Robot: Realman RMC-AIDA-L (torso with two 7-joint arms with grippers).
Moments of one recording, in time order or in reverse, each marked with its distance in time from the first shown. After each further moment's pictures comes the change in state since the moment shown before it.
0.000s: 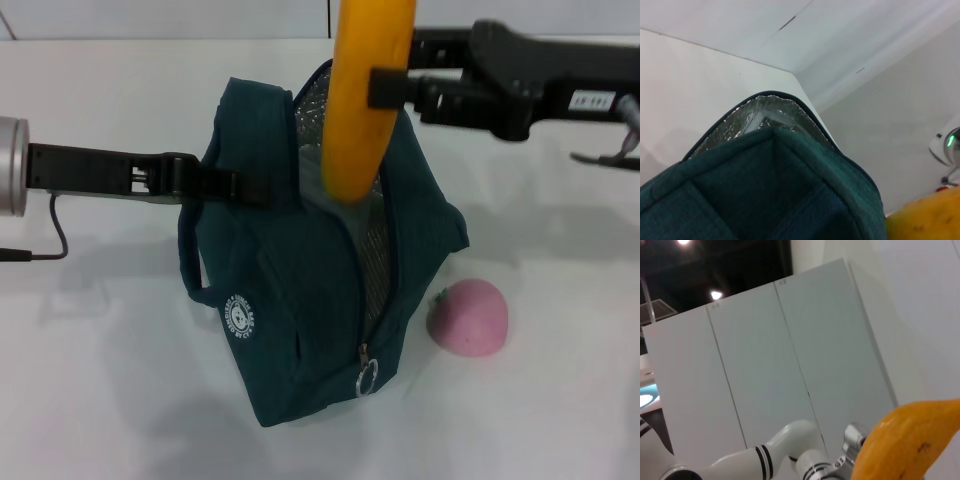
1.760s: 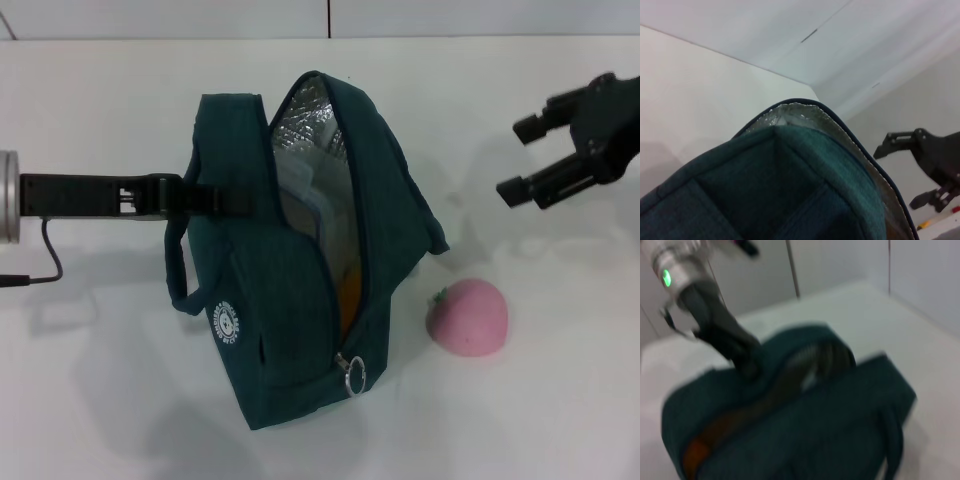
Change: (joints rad) left arm 0.041 0.006 -0.019 -0.092 0.000 -0.063 0.101; right arm -0.046 -0.067 -0.042 -0.666 -0.686 0.009 0.512
